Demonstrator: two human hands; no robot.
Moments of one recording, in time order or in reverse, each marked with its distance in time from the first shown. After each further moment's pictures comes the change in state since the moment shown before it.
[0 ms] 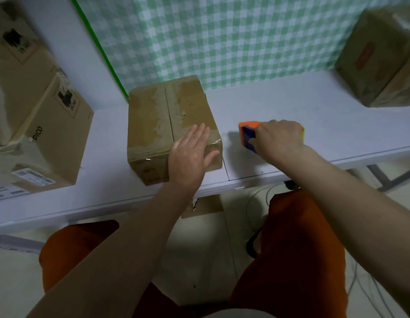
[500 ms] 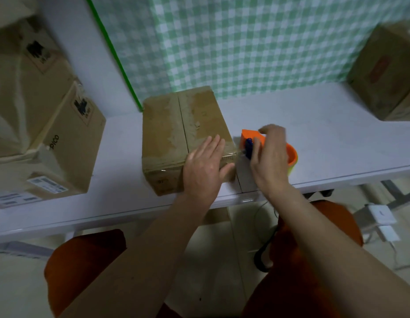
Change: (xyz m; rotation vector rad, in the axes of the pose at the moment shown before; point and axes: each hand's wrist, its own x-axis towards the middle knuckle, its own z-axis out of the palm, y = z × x) left_hand 0.001 0.000 0.001 -0.073 -0.003 0.010; right_hand 0.008 -0.050 0.052 0.812 0.654 0.138
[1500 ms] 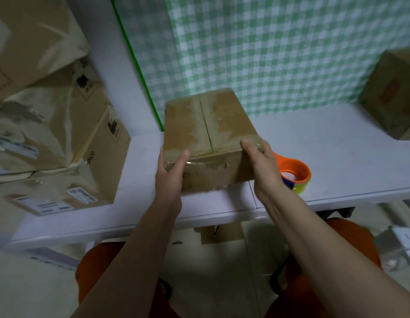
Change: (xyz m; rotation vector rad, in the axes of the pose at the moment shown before) left_hand 0.001 -0.058 -0.084 -1.255 0.141 -1.053; right_hand 0.016 -0.063 0.004 1.062 -0.237 0.711
